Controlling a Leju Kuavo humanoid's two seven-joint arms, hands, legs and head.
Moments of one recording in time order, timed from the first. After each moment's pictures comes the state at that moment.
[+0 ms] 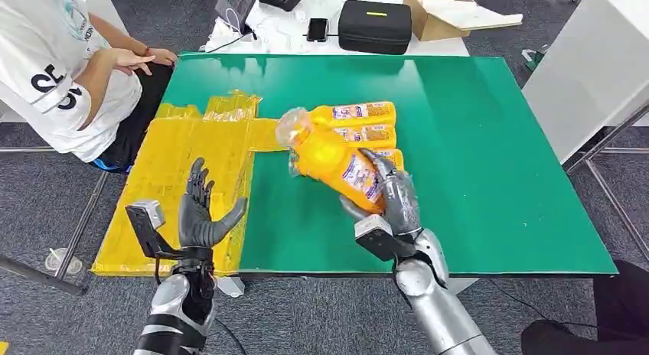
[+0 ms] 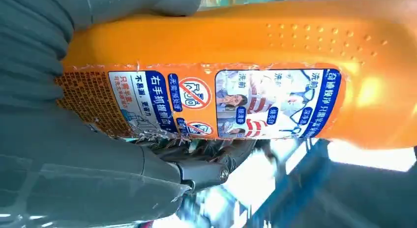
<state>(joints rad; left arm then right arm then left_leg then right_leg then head) -0.21 -0.31 -0.10 -1.06 0.11 -0.12 -0.63 -0.24 0.03 0.34 -1.30 0.48 -0.45 -0.56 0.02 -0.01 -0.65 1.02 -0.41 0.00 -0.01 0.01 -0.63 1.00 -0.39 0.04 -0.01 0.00</state>
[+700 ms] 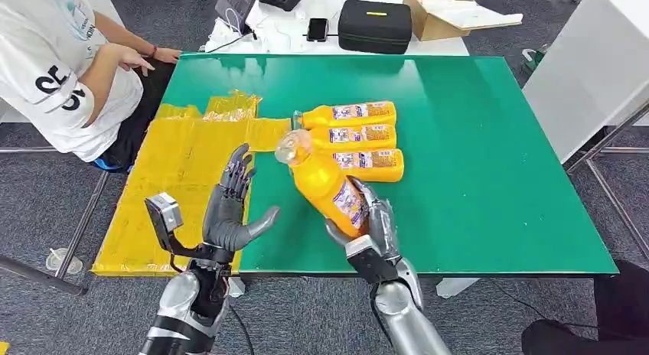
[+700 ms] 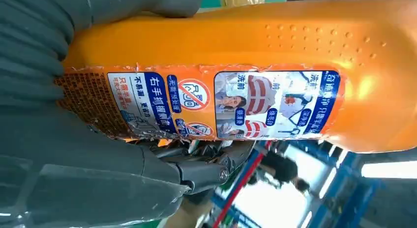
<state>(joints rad) -0.19 -0.29 -0.27 -1.16 0.13 -0.30 -0.59 -0.19 0.19 0.27 -1.11 0.46 -0.37 -0.69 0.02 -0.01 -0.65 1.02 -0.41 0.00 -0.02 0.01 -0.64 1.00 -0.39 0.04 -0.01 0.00</state>
